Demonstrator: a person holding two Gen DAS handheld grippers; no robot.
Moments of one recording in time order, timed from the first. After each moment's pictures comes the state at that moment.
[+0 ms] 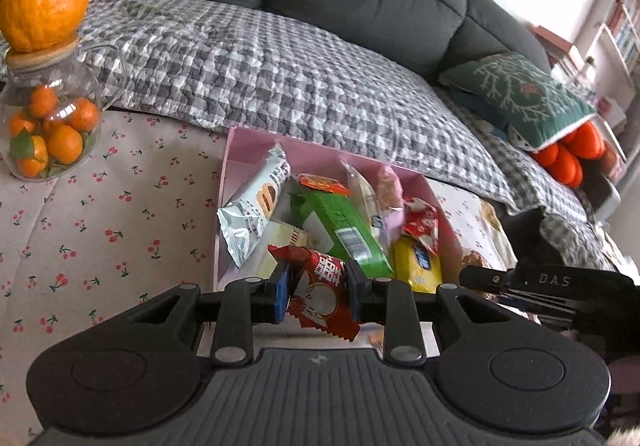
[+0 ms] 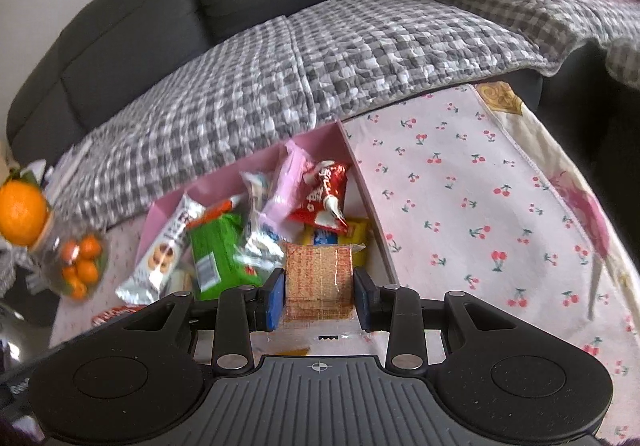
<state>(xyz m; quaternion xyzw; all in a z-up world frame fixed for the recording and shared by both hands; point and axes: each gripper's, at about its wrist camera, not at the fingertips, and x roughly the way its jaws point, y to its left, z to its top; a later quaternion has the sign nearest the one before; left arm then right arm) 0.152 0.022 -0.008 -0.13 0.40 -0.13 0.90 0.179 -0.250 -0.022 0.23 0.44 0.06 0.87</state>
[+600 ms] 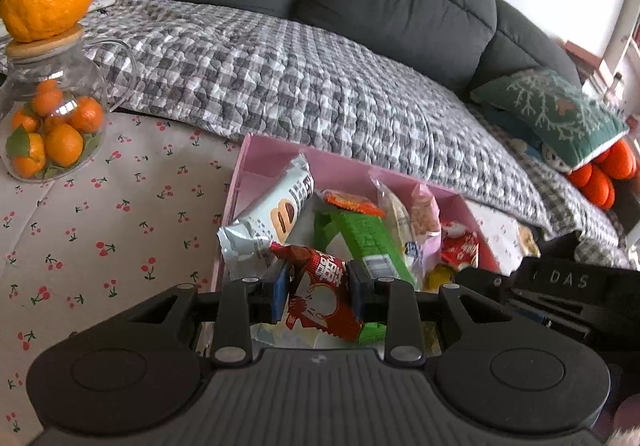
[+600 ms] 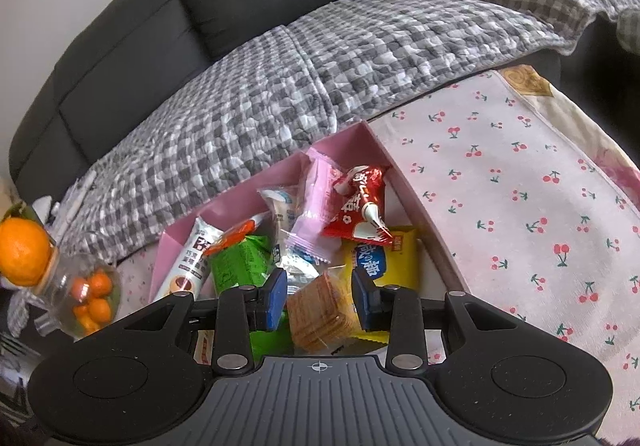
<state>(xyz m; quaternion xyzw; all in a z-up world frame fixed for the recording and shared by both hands) 0.176 0.012 -0.031 -0.12 0.38 -0.09 0.91 0.200 -0.223 -0.037 0.27 0.42 0.05 0.87</state>
